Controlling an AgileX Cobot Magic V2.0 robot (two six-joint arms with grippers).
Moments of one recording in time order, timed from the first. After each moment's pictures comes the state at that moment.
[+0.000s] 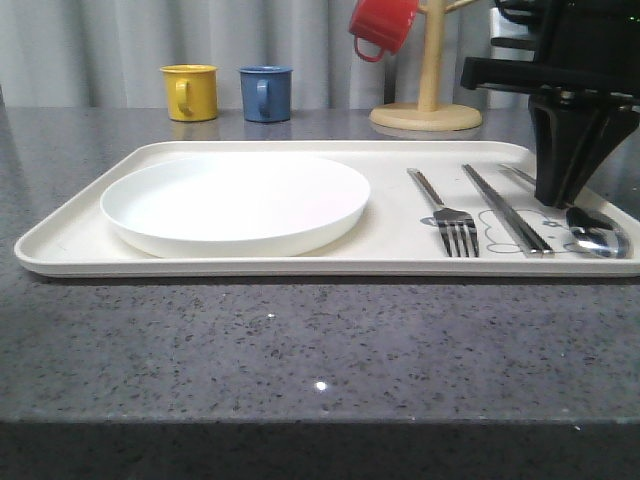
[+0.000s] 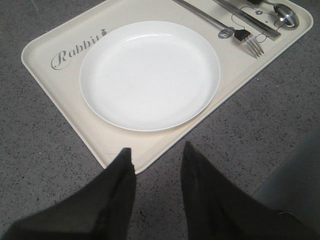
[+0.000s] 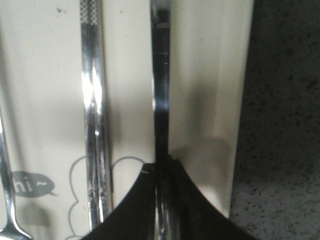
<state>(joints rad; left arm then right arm) -0.56 0.76 -0.82 -0.14 0.80 0.26 0.21 1.79 -1.48 0.14 1.23 0.27</state>
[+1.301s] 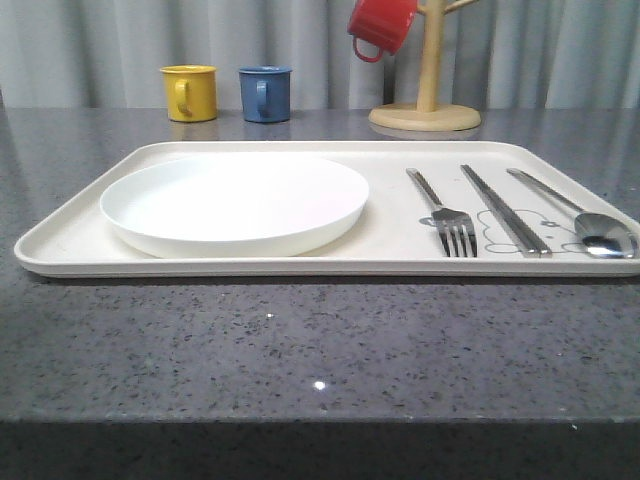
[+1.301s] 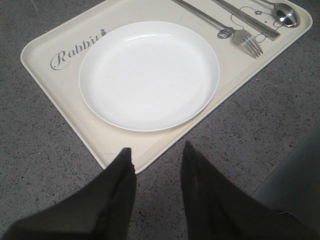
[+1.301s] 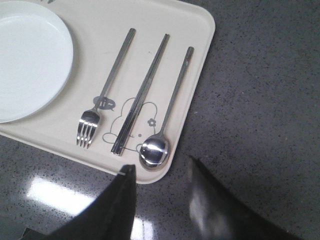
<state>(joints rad) -0.56 0.76 -0.82 -0.14 0.80 0.26 0.21 0.98 -1.23 0.10 1.14 -0.03</state>
